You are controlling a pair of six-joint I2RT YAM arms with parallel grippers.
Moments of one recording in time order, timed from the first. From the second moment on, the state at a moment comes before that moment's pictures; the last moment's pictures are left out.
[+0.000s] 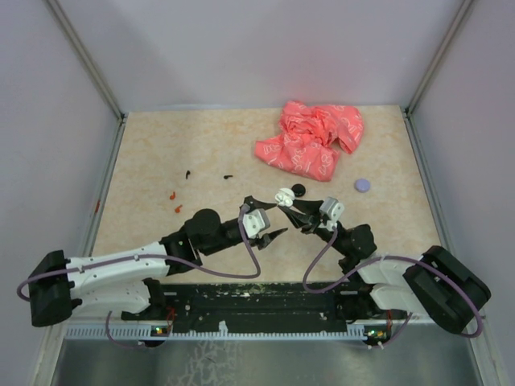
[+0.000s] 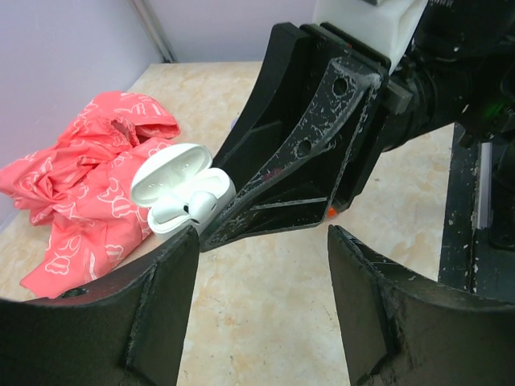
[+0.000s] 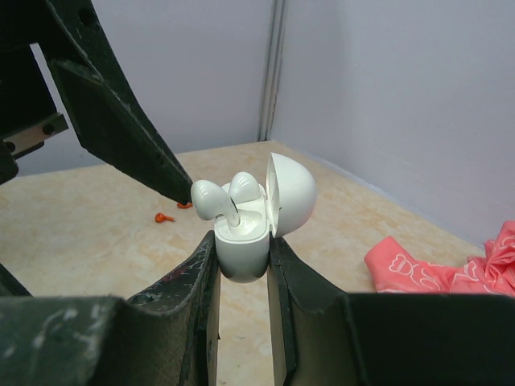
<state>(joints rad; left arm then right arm) -1.16 1.08 0.64 0.44 0.01 0.26 0.68 1.17 0.10 1.48 -0.29 -0.02</state>
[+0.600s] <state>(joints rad) -1.15 1.12 0.64 0.49 -0.01 0.29 0.68 1.17 0.10 1.48 -0.29 -0.02</state>
